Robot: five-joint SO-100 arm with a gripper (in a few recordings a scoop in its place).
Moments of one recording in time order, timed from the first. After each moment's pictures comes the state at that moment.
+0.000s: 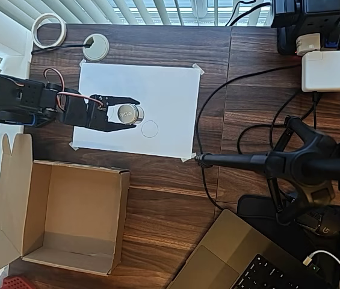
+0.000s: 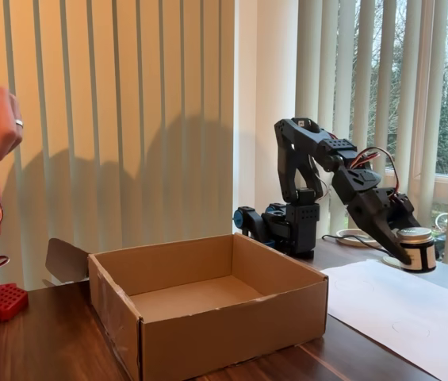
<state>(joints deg) 5.3 111.2 138.5 12.0 -95.8</state>
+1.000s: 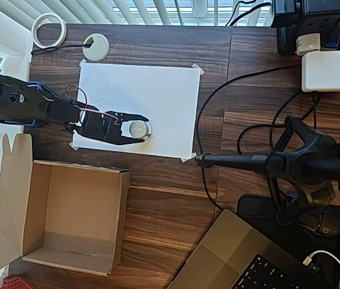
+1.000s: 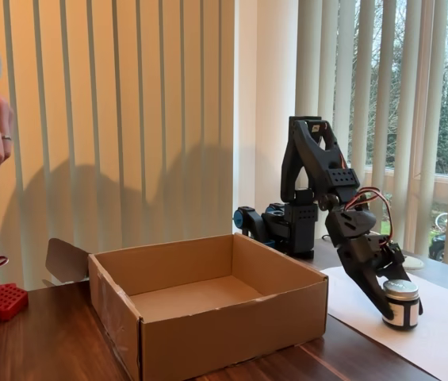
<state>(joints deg) 10.4 87.6 137.9 -3.1 -100.3</state>
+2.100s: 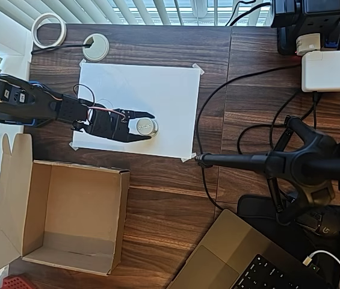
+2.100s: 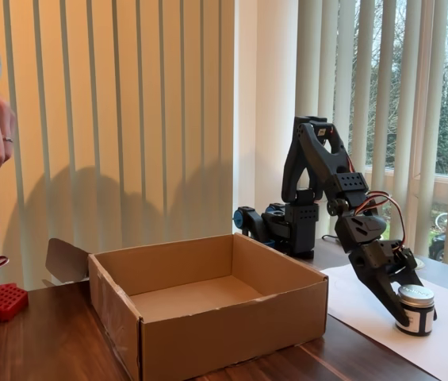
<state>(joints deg) 8.8 82.8 132.6 -3.8 -101.4</state>
